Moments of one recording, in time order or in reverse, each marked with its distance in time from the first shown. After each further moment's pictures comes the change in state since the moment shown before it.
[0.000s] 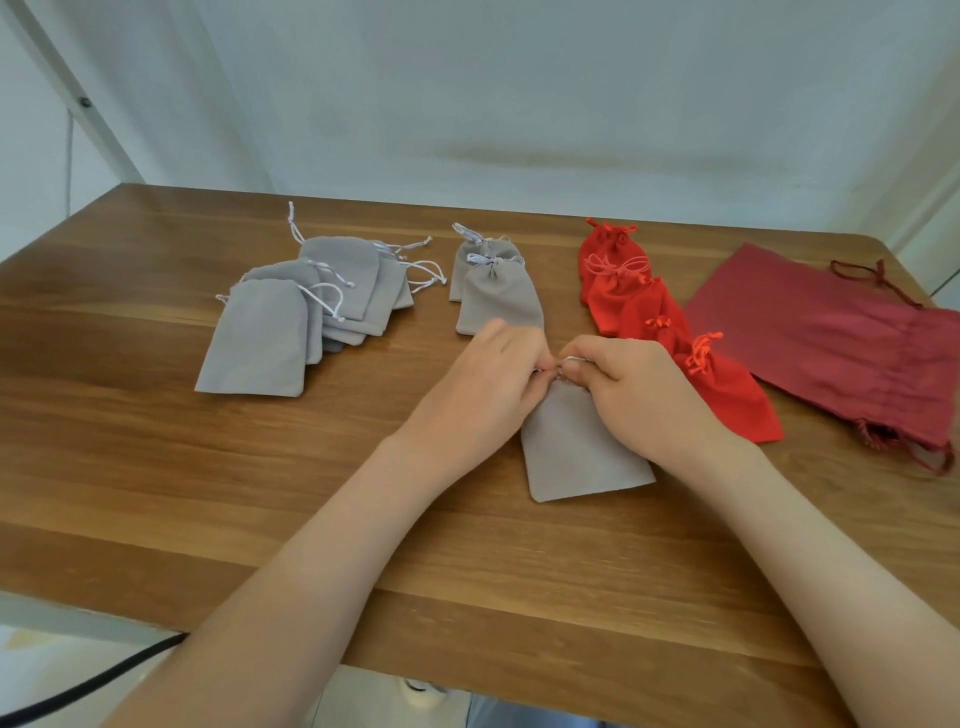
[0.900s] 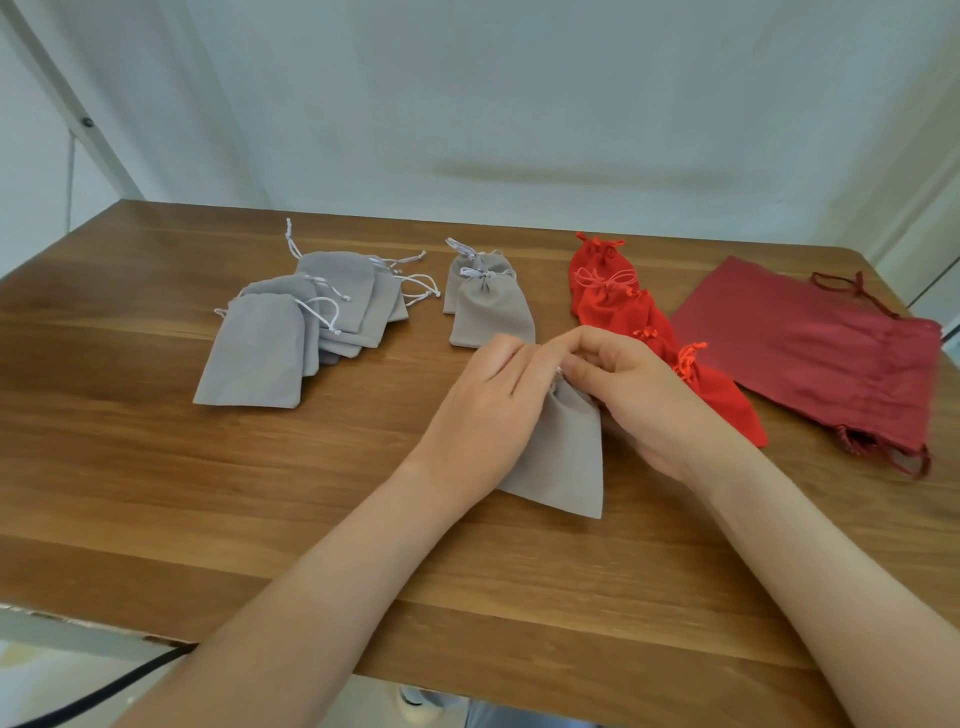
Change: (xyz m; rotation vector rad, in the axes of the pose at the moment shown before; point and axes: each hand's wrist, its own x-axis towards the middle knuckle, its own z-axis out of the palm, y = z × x) left_hand -0.005 0.010 0.007 0.349 0.211 0.262; right_hand -0.002 -0.012 -0.006 0.749 -0.109 0.239
